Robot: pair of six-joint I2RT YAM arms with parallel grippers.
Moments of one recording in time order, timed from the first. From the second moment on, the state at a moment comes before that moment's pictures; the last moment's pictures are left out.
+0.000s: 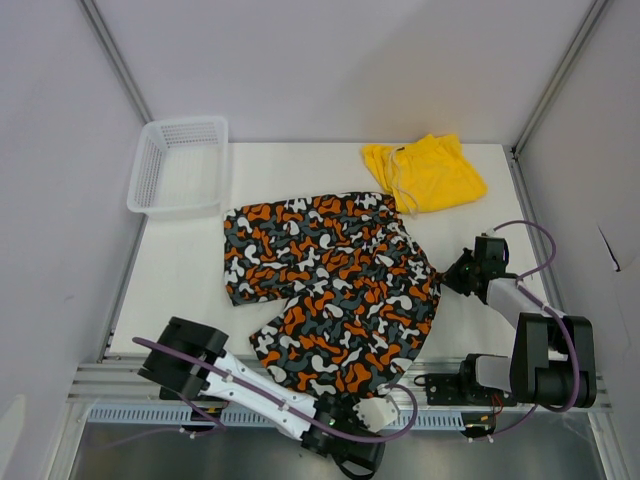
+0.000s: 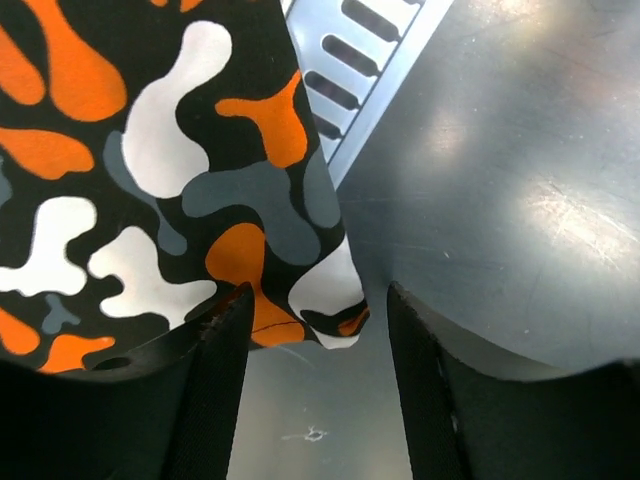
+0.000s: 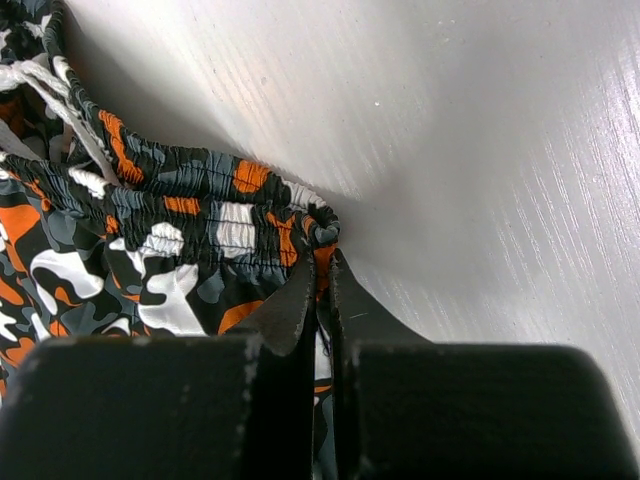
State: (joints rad) left arm -1.94 1.74 1.09 -0.67 -0.28 -0.85; right arm -0.07 1.27 0.49 -0.12 -0.18 0.63
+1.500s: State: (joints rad) left arm -1.49 0.84 1.11 -1.00 -0.28 -0.83; right arm -0.02 1.25 1.18 -0.83 -0.11 0.82
